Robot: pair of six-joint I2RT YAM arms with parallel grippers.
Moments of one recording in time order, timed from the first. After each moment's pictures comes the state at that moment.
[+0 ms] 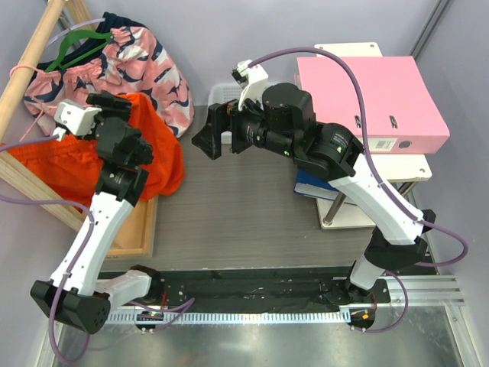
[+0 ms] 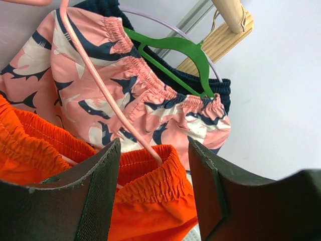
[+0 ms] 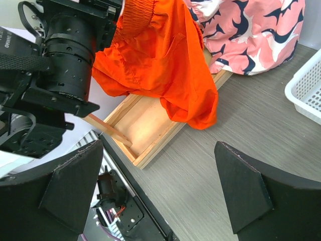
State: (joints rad) left arm -0.30 1.10 1.24 0.21 -1.11 -0.46; right arm 1.03 1.66 2.27 -0.80 0.08 0.37
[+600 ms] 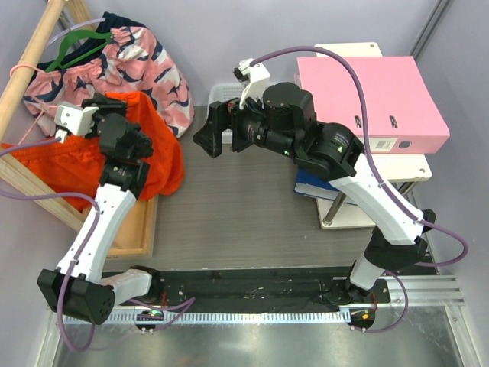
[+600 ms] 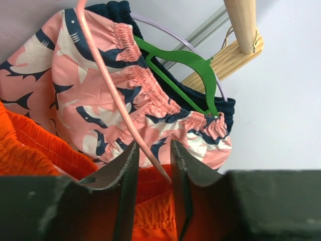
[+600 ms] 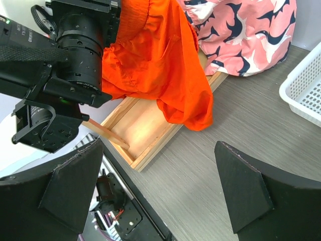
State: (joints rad) left arm -0.24 1.17 1.22 0.35 -1.13 -0.51; right arm 1.03 1.66 2.28 -0.80 0.11 0.38
